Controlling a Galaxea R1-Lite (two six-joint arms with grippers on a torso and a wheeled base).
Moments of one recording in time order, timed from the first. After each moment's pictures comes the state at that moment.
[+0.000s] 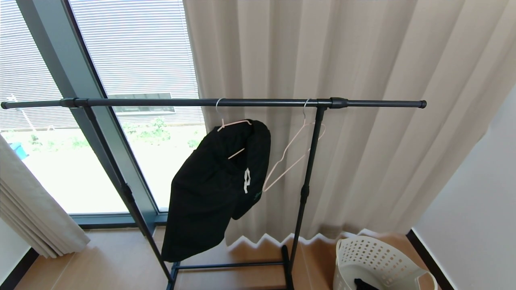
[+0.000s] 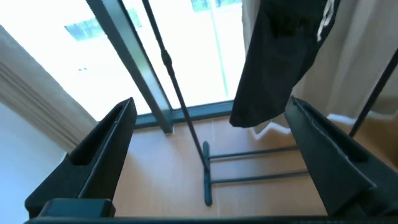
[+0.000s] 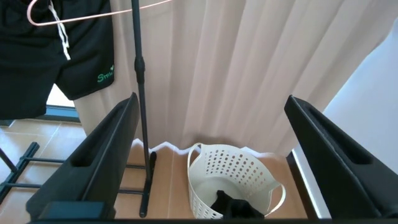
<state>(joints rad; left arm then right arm) -0.02 0.08 -0.01 -0.03 0.07 0.20 -0.02 0.06 0.00 -0.02 0.03 -0.08</state>
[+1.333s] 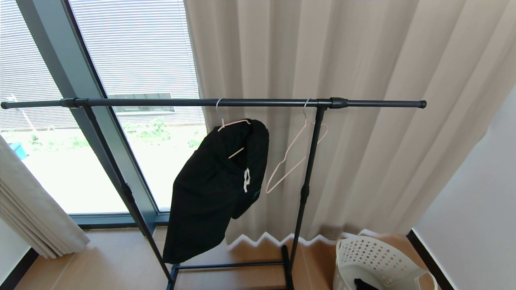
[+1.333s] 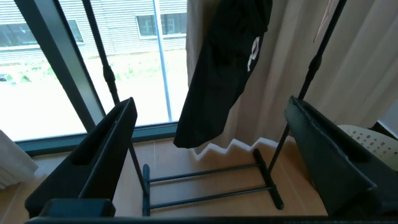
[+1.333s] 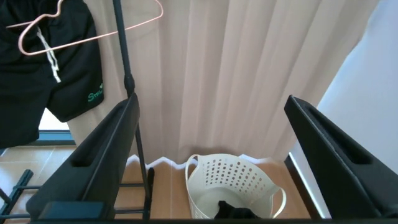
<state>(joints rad) 0.00 0.00 -0.01 0.01 -0.11 0.03 0.00 0.01 0.00 -0.03 -0.01 -0.02</state>
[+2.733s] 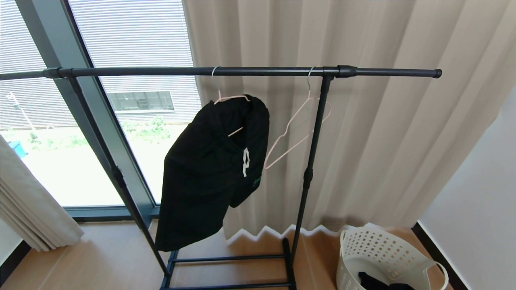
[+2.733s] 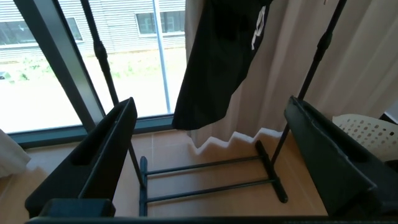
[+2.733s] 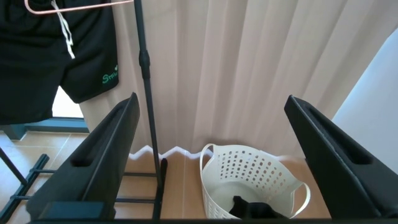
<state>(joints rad) 0.00 0.00 -0.01 0.01 -0.11 0.03 0.00 0.00 0.00 -0.03 0.02 0.00</state>
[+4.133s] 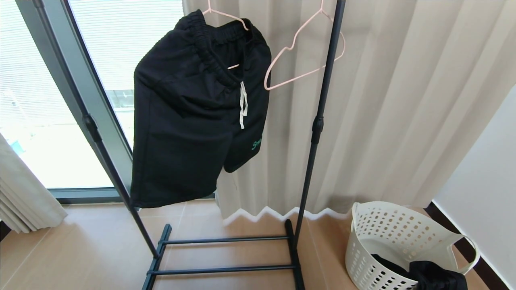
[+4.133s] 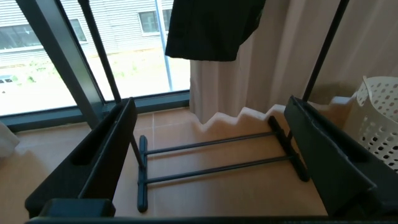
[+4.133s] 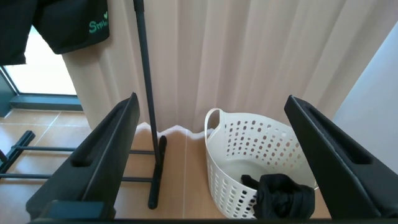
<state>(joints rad) 0.00 0.00 -0.01 0.01 -0.11 0.07 0.00 0.00 0.00 -0.03 0.02 0.00</state>
